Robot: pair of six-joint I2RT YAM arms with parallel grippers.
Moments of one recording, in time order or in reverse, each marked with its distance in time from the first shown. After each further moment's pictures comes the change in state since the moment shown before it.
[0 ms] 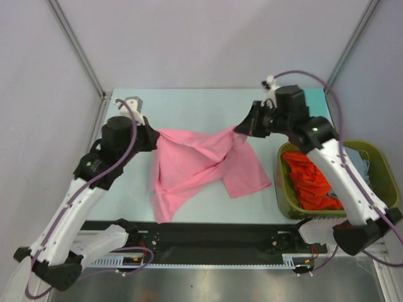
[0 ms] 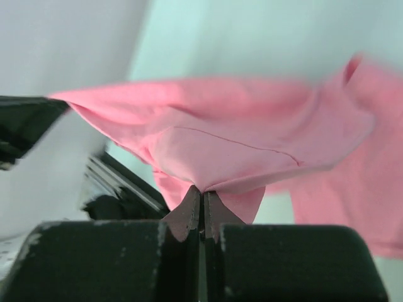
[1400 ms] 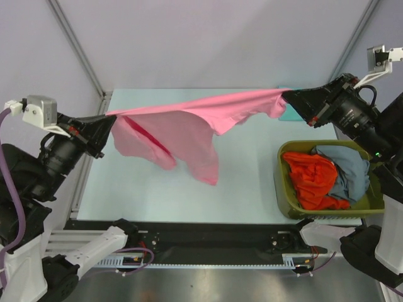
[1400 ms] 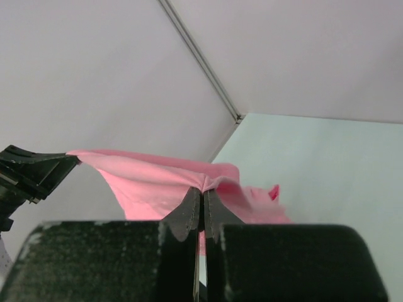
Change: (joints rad) left arm -0.005 -0.131 0.660 -0.193 0.119 0.223; right arm -0.003 -0.151 0.750 -0.175 0.150 0.003
